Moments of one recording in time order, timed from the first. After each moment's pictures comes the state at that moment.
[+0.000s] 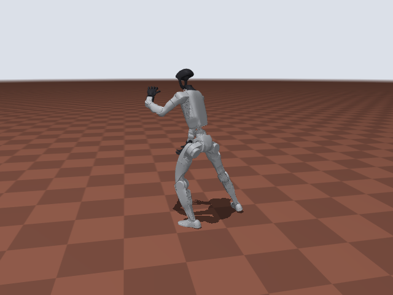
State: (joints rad) left arm -1.03 0.56 -0.02 0.22 0.59 -0.84 0.22; right arm -0.56 -0.03 -0.23 1.65 0.99 -0.30 0.46; waist 0.18 -0.04 -0.07; left_leg -0.77 0.07 0.21 0.71 -0.29 -0.06; right_leg -0.33 -0.63 -0.51 0.12 0.16 0.20
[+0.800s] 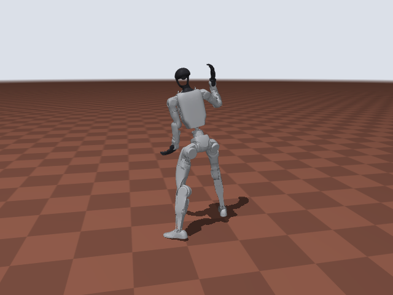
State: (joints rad) left arm -0.14 -0.05 0.66 1.16 -1.30 -0.10 -0.64; right arm -0.51 -0.78 -0.67 -0.46 0.70 -0.82 -0.13; waist -0.25 -0.02 -0.21; left_leg -0.28 0.45 0.46 0.04 0.12 -0.24; right_leg -0.68 -0.38 -0.46 0.78 -0.36 0.11
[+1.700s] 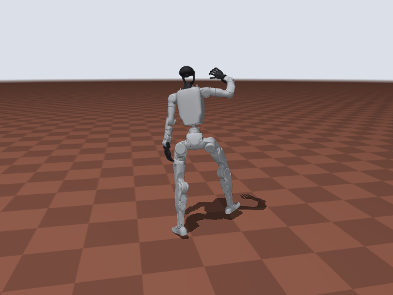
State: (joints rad) left arm 0.12 0.24 0.59 1.52 -0.43 -0.16 -0.45; right arm -0.44 -1.27 -0.46 -0.11 -0.51 -0.80 -0.56; waist -0.32 0.00 -0.20; left_leg -0.11 0.17 0.53 0.04 -0.11 -0.26; right_leg -0.83 -0.46 -0.46 0.48 0.00 0.01
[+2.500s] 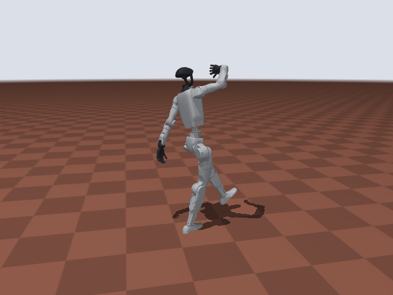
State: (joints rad) left arm 0.52 0.31 0.63 1.60 0.37 -0.12 -0.28; right arm -1.40 -1.19 0.41 0.16 -1.24 -0.80 -0.97; waist 0.08 -0.23 -0.13; left_leg -0.69 0.01 0.01 0.07 -0.05 0.01; right_leg 0.01 0.17 0.24 0.24 -0.29 -0.13
